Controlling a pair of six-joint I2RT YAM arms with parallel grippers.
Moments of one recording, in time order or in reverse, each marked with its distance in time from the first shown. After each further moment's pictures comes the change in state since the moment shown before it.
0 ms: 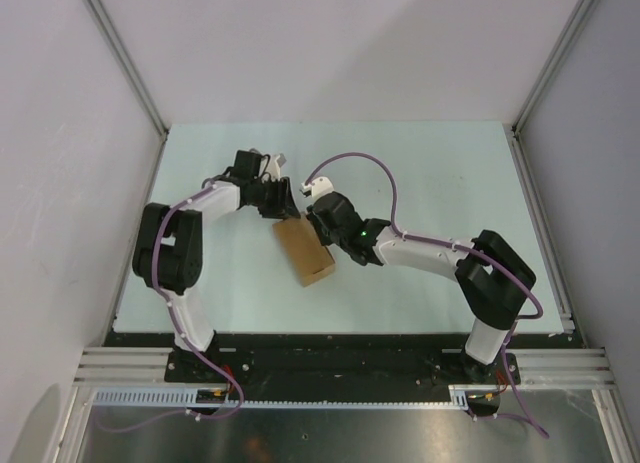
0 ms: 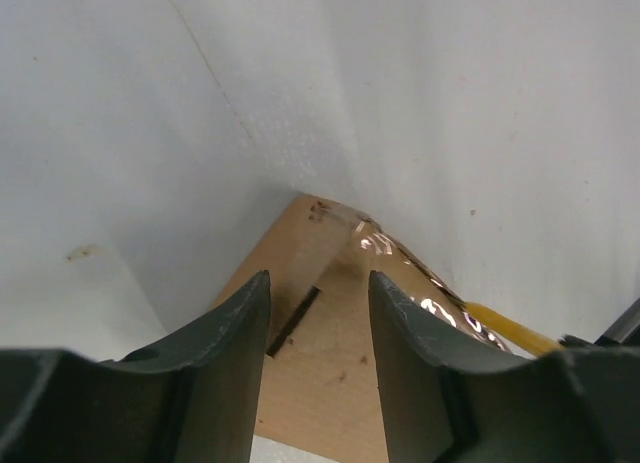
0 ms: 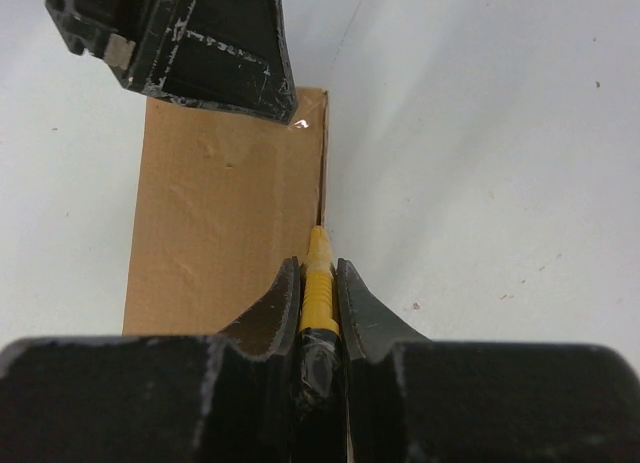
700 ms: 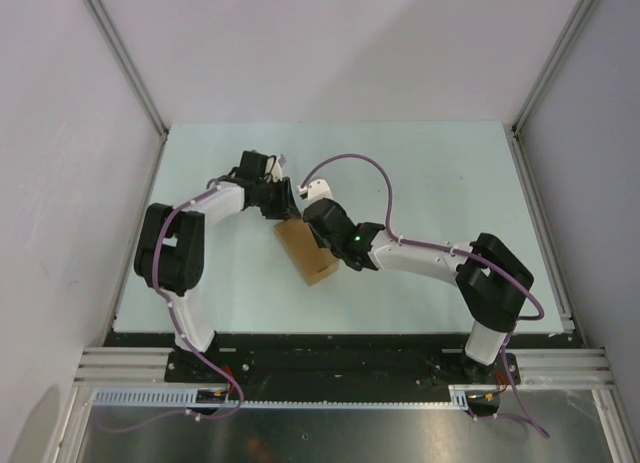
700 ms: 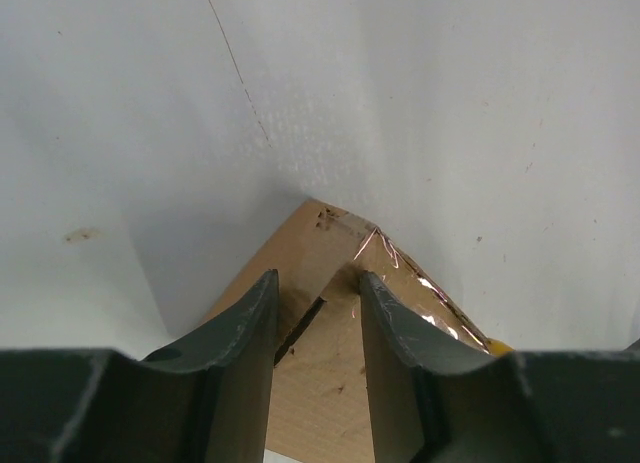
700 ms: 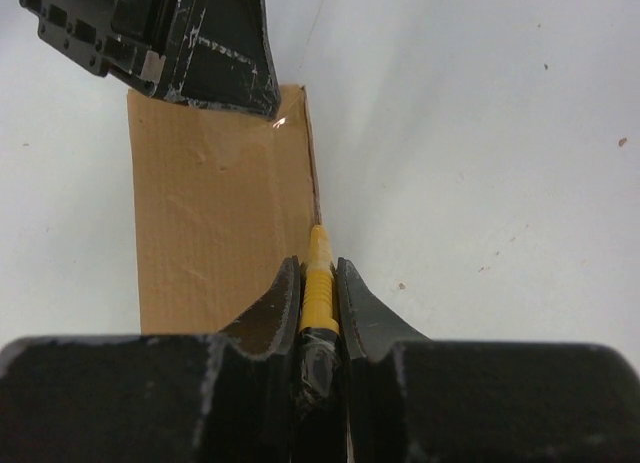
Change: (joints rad) left arm -0.032 0.018 0.005 -0.002 -0.117 -0.106; right arm 0.058 0.000 0.034 -0.059 0.162 0.047
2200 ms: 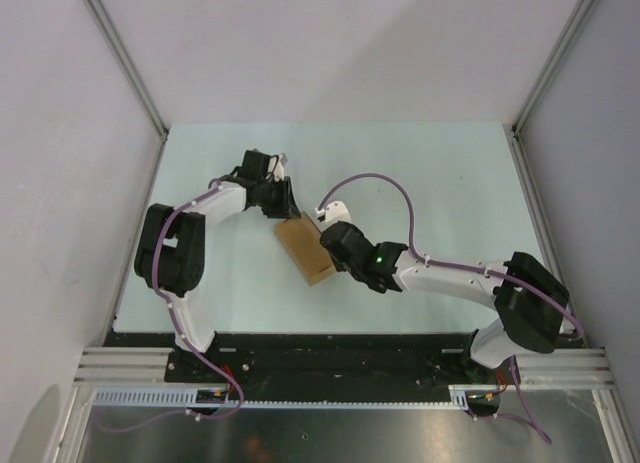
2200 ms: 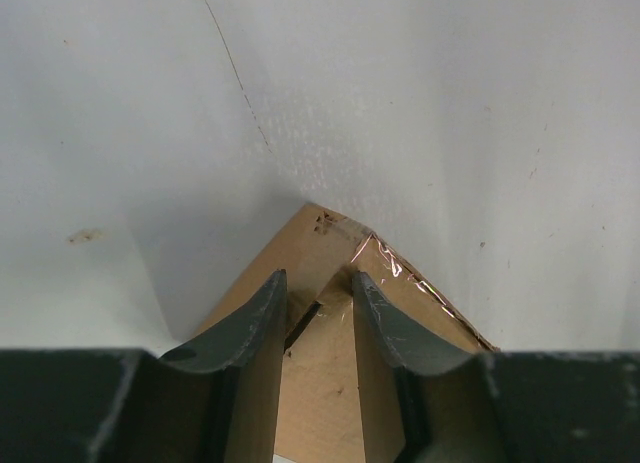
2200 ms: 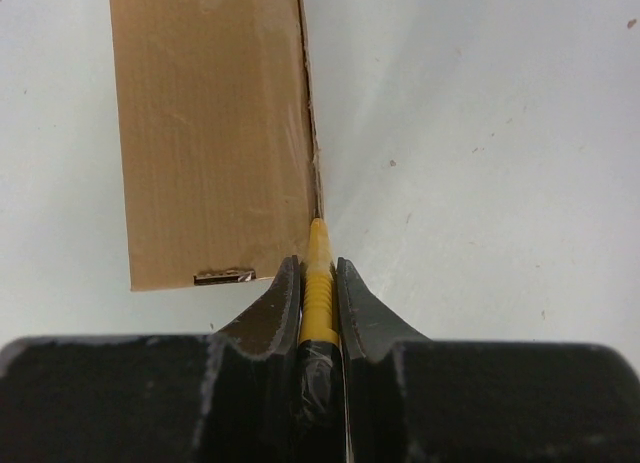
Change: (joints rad) left arm -0.015 -0.006 0.006 -0.002 -0.042 -0.002; right arm 0.069 -0.203 -0.201 -0.113 0.018 0.072
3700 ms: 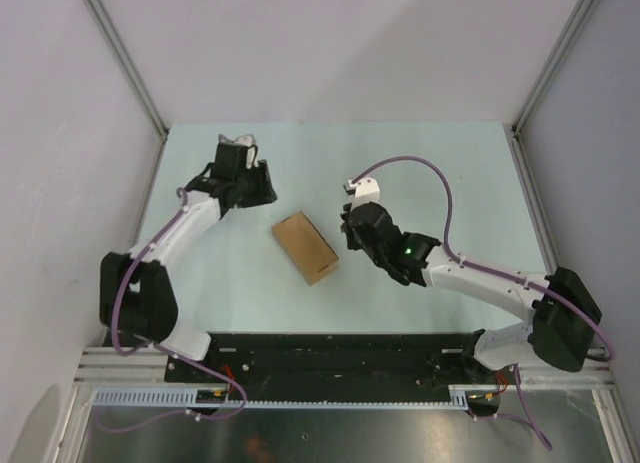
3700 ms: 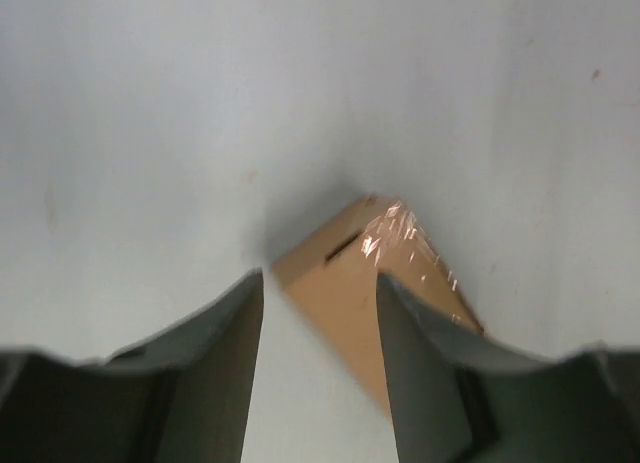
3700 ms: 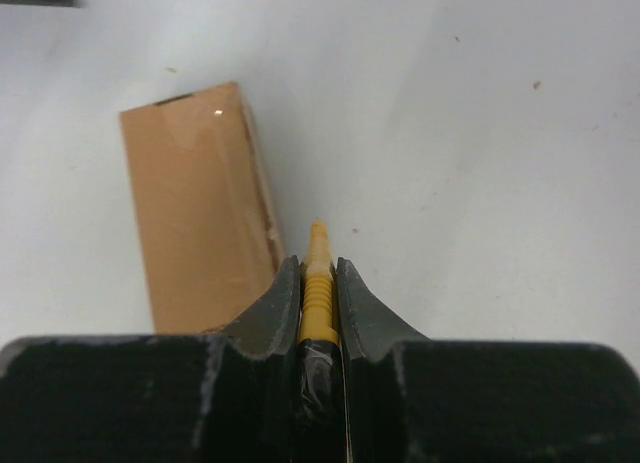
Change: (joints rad) left arm 0.008 -0.303 -0.023 -0.110 -0.259 -0.035; right arm -0.081 -0.193 -0.034 0.085 0.012 0.058
